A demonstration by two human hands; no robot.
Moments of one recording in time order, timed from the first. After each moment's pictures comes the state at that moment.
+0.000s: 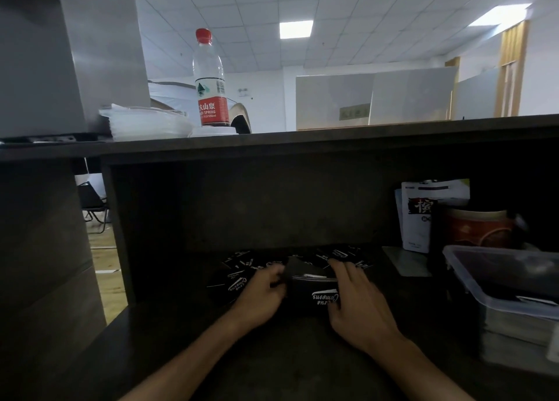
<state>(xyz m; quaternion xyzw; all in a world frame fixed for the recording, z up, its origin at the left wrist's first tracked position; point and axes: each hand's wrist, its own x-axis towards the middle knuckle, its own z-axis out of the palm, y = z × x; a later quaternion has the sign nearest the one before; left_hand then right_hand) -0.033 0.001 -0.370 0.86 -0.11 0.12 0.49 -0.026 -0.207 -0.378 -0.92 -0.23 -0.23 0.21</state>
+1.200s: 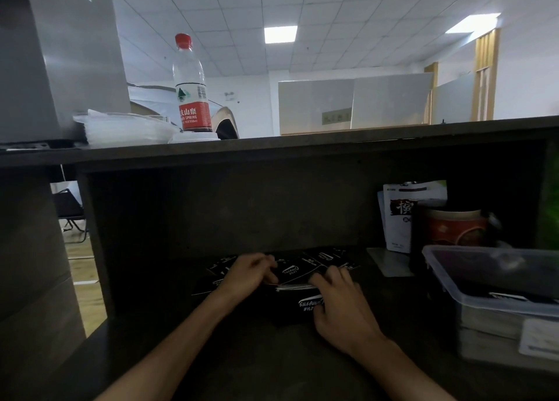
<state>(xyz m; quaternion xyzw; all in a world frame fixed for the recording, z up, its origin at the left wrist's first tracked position) -0.017 -0.001 -0.330 0.87 0.00 0.12 0.48 -0.025 -0.209 -0.378 -0.92 -0.25 -0.23 0.17</state>
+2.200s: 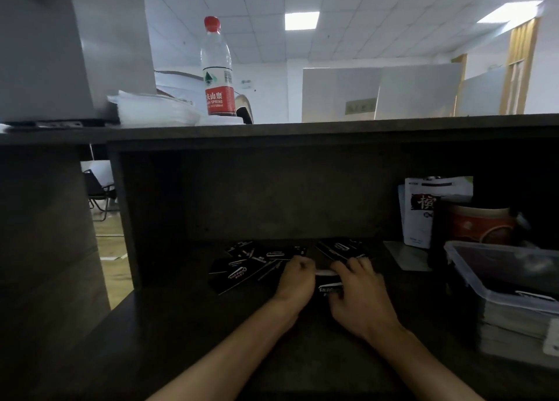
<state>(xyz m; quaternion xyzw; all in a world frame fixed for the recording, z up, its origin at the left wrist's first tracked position) -0.036 -0.069 -0.357 0.79 0.08 0.12 0.59 -0.026 -0.207 -0.378 -0.94 -0.21 -0.24 0.16</state>
